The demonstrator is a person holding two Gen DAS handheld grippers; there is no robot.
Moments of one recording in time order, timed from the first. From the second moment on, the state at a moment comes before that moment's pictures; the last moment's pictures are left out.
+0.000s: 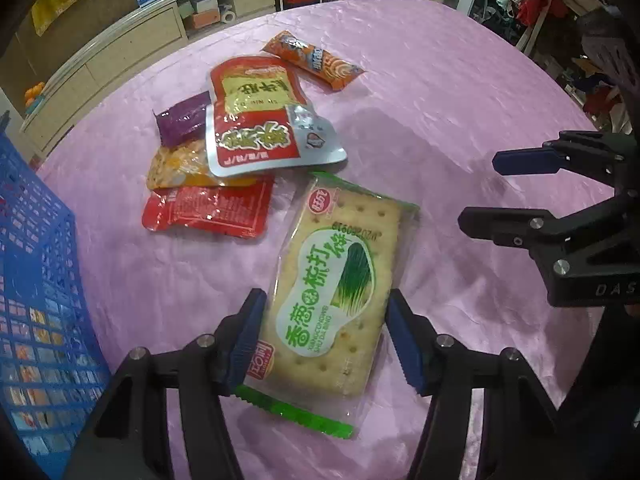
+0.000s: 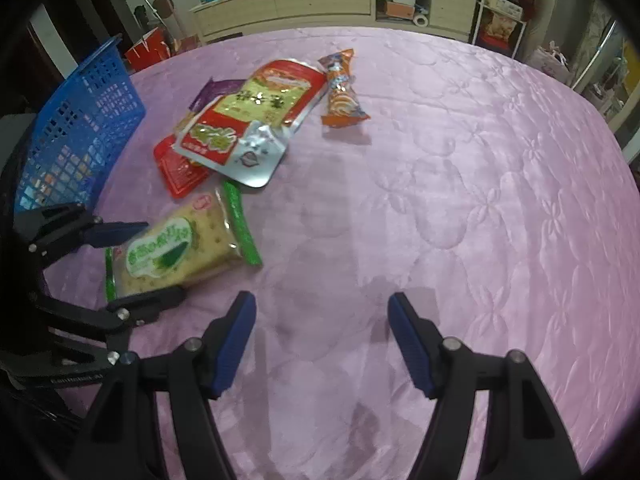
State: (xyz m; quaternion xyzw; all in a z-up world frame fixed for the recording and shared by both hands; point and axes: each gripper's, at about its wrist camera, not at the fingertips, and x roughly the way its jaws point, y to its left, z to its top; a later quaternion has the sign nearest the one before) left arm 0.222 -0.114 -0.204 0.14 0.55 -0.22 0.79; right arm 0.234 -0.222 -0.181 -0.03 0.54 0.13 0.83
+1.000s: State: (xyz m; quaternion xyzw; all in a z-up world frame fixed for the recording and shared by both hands) left arm 0.264 -0.040 -0.096 0.06 0.46 -0.07 0.89; right arm 0.332 -0.183 -0.148 0.11 0.59 0.14 0.79
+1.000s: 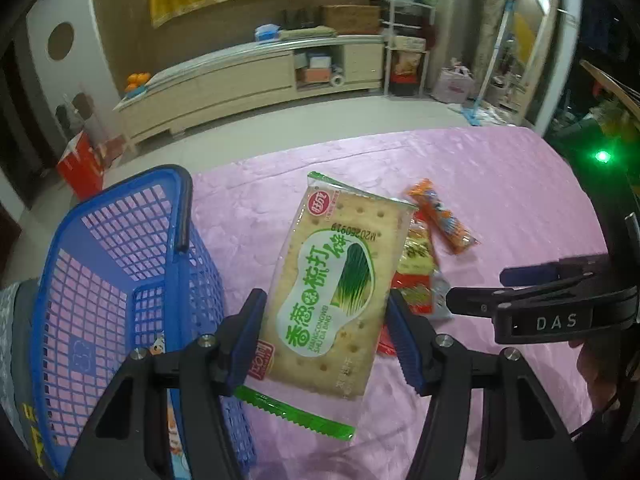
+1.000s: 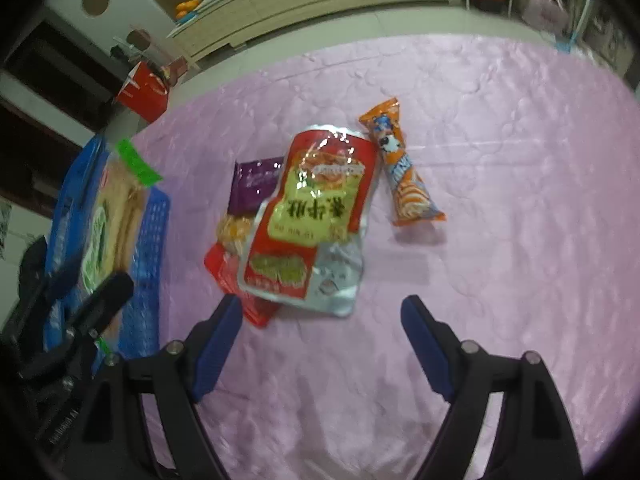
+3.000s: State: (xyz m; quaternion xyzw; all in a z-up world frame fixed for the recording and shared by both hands) left arm 0.178 -0.003 -0.009 0.07 0.39 -0.06 0.92; right arm 0.215 -0.120 -0.005 -0.04 0.44 0.19 0.88
